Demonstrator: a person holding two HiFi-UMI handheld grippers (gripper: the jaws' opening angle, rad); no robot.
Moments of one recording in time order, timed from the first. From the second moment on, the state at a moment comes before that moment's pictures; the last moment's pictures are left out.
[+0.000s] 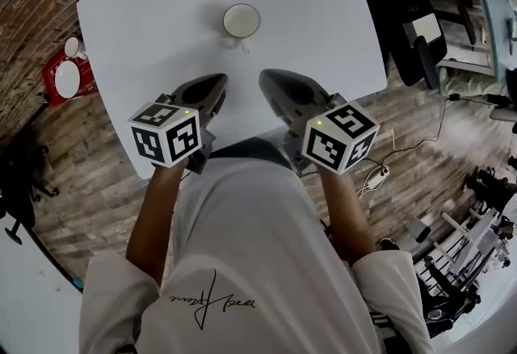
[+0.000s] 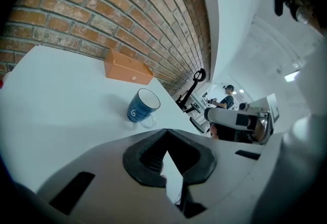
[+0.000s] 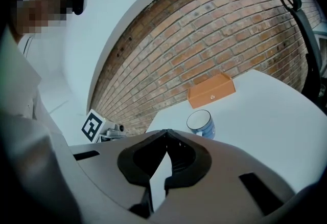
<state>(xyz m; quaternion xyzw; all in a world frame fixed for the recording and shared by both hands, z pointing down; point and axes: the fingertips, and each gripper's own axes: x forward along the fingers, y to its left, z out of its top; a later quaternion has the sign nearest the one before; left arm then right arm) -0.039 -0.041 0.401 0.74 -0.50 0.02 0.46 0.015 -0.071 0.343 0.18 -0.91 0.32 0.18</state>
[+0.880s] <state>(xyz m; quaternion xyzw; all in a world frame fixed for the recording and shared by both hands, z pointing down) -0.020 0.001 0.355 0.75 -0.53 0.02 0.39 0.074 -0.044 0.315 0.25 -0.92 0.27 0.14</state>
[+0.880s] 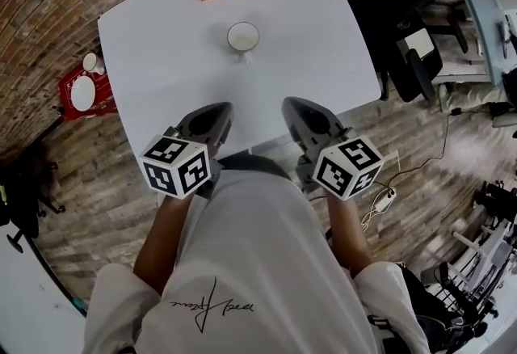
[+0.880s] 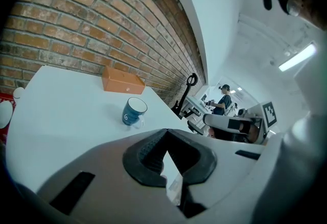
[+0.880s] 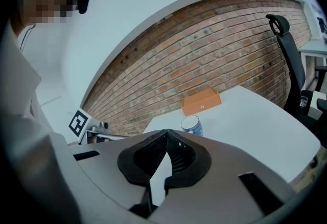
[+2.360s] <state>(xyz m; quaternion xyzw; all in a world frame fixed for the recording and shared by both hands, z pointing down) -0.006 0.034 0.311 0.78 -0.53 -0.02 0.34 0.083 0.006 0.260 0.19 -0.95 0.20 0.11</state>
